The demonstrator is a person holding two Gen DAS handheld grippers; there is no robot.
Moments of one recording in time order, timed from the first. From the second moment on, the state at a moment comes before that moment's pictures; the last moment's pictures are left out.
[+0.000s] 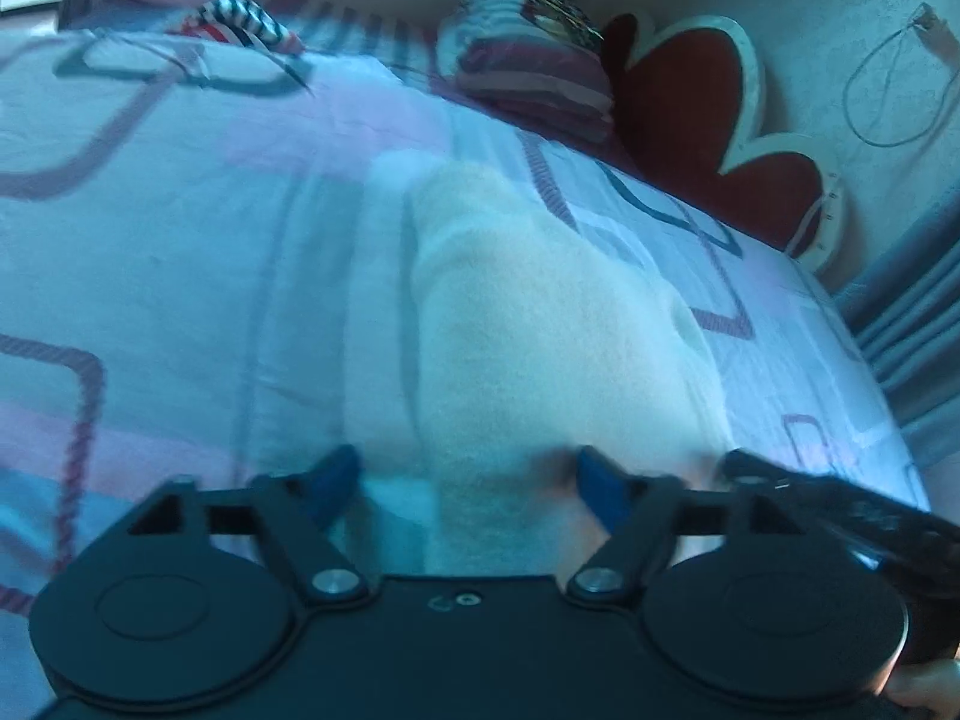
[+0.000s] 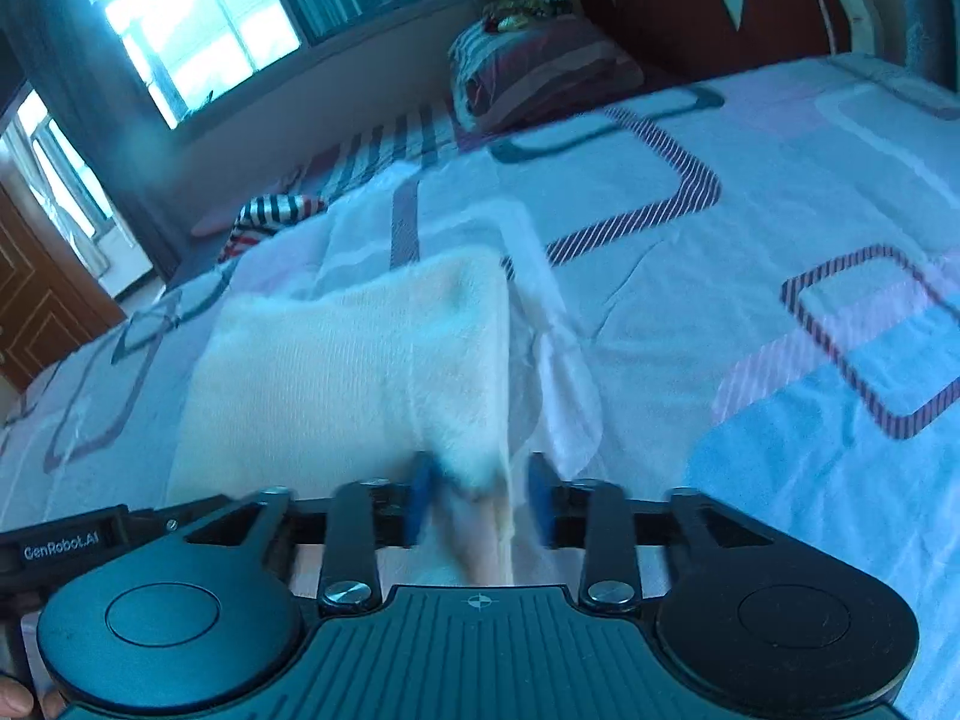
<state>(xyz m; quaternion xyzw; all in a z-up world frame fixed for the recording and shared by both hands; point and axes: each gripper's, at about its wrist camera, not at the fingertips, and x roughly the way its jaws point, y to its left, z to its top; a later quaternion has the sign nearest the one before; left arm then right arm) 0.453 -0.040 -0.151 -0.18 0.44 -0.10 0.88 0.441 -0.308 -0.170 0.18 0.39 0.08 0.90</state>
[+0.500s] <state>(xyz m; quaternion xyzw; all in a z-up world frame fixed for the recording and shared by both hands) 0.475 -0.045 -0.152 -0.19 0.44 -0.11 0.87 0.475 -0.299 -0.178 0.19 0.40 0.10 0.89</state>
